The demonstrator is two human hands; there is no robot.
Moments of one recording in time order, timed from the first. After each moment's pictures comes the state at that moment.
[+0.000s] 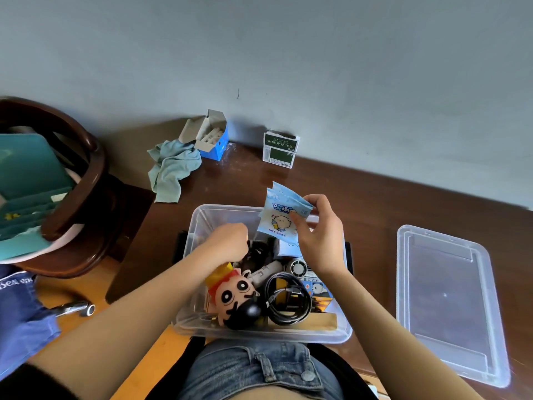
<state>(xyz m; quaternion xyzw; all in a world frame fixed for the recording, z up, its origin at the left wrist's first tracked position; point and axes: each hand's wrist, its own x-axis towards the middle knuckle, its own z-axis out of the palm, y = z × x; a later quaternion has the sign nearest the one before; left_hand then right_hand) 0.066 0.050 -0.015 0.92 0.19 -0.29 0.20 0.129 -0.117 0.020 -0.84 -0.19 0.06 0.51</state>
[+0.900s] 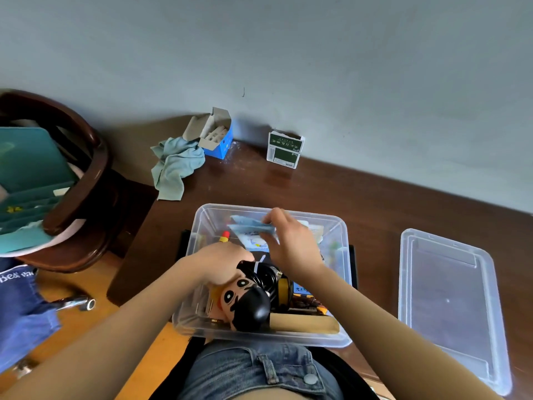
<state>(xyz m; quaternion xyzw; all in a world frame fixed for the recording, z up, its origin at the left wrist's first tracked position) 0.033 0.060 -0.004 0.91 -0.01 -0.34 0.22 0.115 -0.088 0.009 -0.86 -0.40 0.09 0.31</state>
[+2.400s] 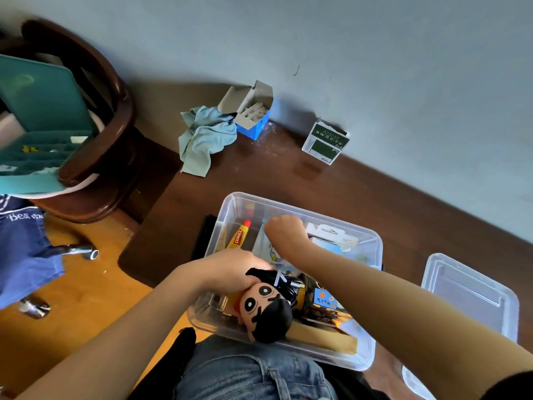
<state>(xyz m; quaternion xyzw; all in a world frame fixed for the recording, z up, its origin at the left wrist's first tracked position) 0.001 0.073 -0.002 0.83 0.05 -0.35 0.42 0.130 -0.007 -0.038 -0.78 -0.56 0.19 -0.22</state>
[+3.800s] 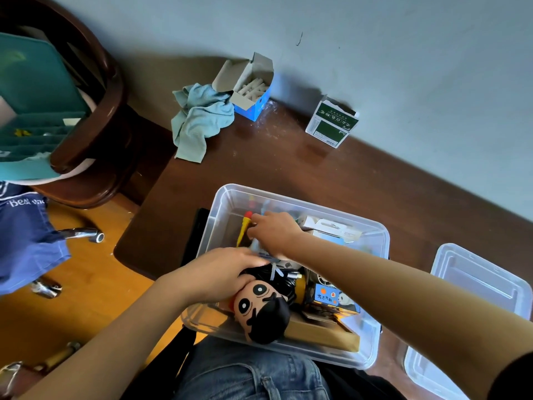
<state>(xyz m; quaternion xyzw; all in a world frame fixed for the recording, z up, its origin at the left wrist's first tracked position) -0.010 0.069 -0.008 0.87 0.07 -0.30 0.39 0.129 -0.005 -0.063 -0.69 -0.66 0.25 -0.16</state>
